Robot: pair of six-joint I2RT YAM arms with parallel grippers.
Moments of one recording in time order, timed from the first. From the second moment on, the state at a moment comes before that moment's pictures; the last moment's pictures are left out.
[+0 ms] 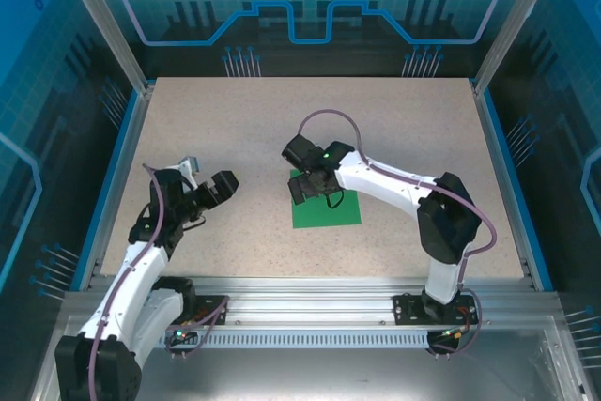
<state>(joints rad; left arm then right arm) -0.02 0.78 0.47 -0.27 0.35 -0.68 0.85 1.83 1.47 -0.93 0.29 0.50</state>
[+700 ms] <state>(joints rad) -0.04 0.72 0.37 -0.25 0.45 -0.78 0.78 1.92 1.45 -0.93 0.19 0.61</state>
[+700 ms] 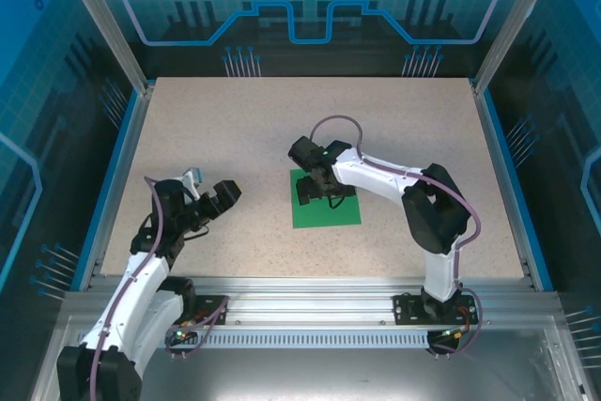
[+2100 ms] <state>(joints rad) -0.28 1.08 0.44 -0.10 0.42 -0.79 0.70 2.16 1.62 -0.99 0.03 0.58</state>
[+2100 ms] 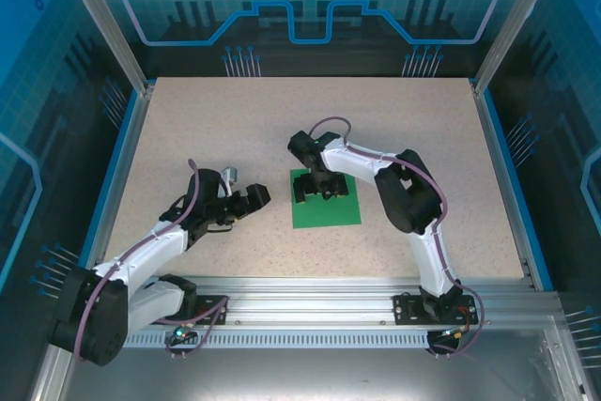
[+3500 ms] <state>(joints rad) -0.37 1.16 0.48 -0.11 0.41 -0.79 0.69 2.18 1.64 -1.03 0.03 0.59</state>
